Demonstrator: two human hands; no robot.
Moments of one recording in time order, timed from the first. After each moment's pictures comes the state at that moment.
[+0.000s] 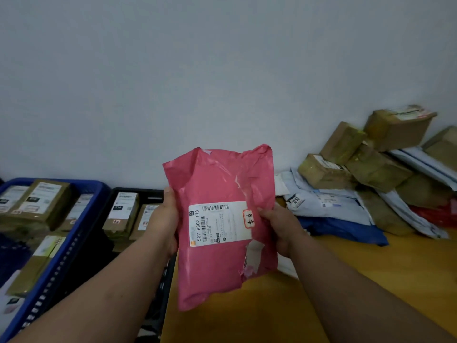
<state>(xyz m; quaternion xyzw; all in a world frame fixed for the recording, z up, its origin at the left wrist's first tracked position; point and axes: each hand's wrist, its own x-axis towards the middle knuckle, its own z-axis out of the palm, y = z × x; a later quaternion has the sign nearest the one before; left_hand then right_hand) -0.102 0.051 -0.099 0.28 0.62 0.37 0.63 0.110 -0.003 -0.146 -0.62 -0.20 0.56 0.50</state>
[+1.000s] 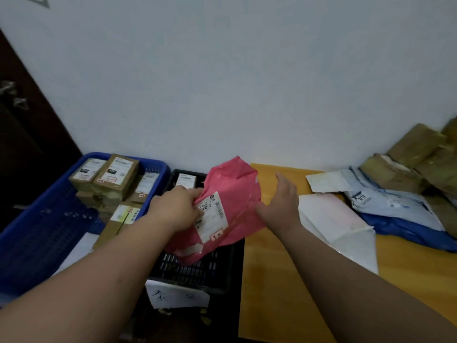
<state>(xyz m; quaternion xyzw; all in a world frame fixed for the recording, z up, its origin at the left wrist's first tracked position) -0.320 0.073 -0.103 0.78 0.60 0.01 0.17 -0.089 0.032 -0.150 -0.77 -0.52 0.16 0.33</state>
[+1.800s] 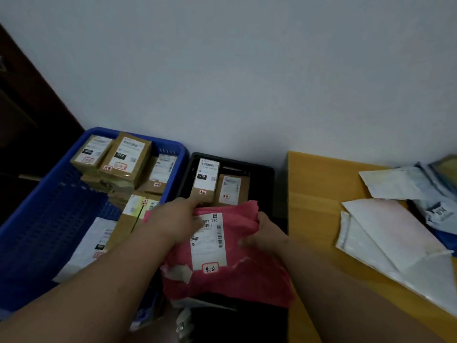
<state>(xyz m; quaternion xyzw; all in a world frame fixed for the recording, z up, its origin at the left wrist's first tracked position) -0.400 0.187 -0.190 0.75 0.60 -0.10 0.25 -0.180 0.135 -0.239 -0.73 -0.41 0.54 0.11</state>
